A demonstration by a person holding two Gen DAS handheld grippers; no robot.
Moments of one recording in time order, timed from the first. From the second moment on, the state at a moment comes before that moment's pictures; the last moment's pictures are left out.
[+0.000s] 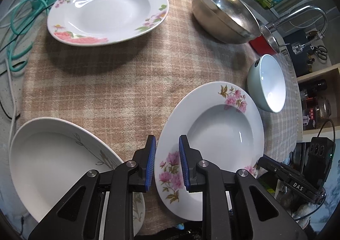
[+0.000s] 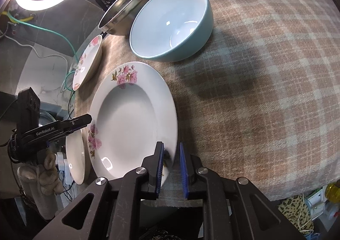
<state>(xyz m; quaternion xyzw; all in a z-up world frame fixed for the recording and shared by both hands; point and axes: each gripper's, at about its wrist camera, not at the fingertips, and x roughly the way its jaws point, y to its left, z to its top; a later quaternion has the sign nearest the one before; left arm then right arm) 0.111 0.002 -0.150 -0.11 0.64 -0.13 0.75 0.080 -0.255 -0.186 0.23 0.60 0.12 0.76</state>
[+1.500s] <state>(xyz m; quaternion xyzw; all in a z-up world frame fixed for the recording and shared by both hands) -0.043 0.179 -0.126 -0.29 0.51 0.12 0.80 0.132 -0.053 -0.161 0.06 0.59 0.34 0.73</state>
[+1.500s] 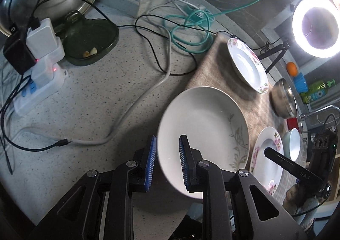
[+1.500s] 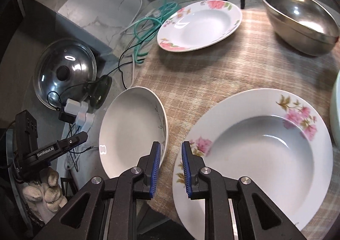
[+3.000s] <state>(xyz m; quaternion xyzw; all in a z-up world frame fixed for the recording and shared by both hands) -0.027 0.181 -0.166 -0.30 0.54 0.11 0.77 0.145 0.004 -0.197 -0.02 0.61 0.33 0.72</state>
